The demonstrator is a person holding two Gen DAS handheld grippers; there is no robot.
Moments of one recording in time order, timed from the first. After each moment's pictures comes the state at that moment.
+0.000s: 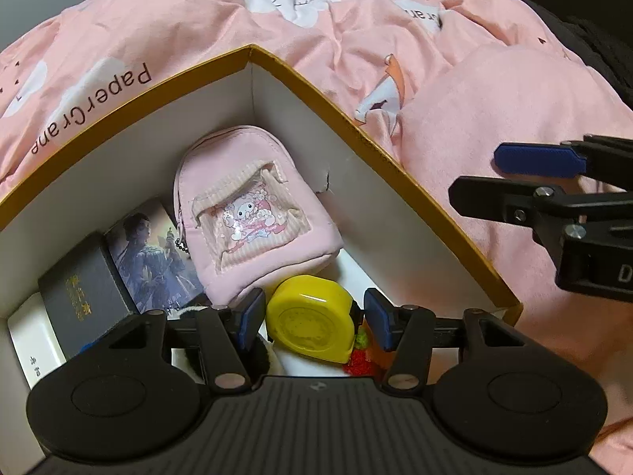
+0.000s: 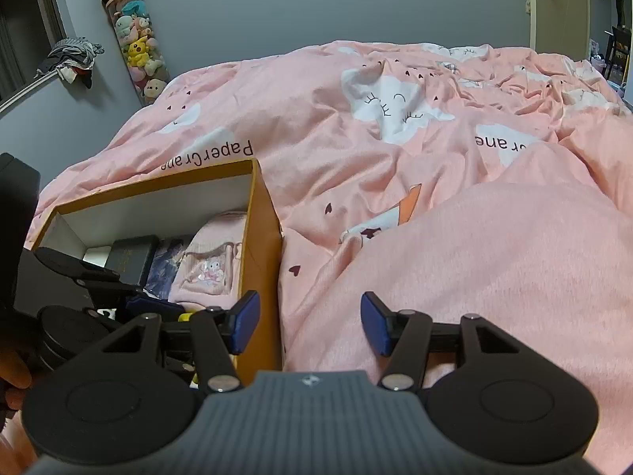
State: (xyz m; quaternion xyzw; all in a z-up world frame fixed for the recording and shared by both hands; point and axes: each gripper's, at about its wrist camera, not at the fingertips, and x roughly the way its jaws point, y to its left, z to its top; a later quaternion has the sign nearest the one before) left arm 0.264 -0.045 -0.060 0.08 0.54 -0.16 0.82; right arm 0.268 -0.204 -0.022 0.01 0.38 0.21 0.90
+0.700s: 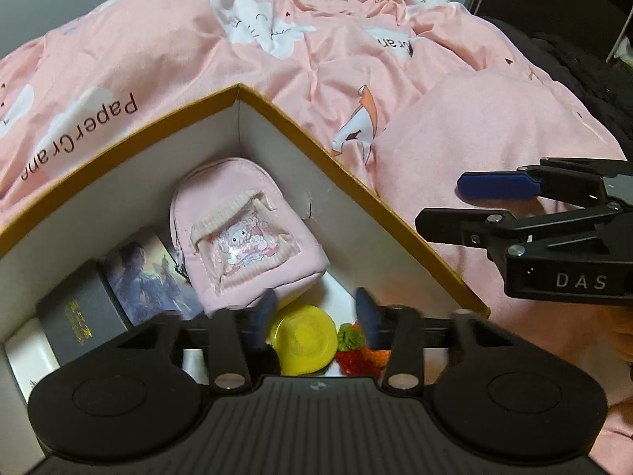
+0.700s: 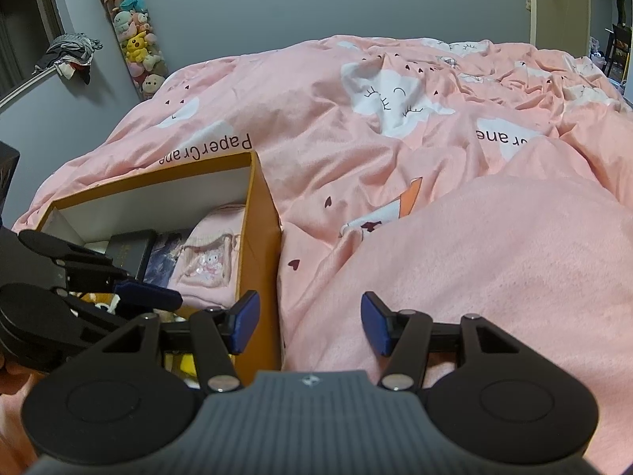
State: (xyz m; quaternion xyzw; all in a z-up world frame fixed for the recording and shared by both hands) left arm 0.261 -0.036 -0.043 0.07 0.51 -0.20 0.83; right arm 0.269 -0.203 -0.025 0.01 0.39 0.21 0.90
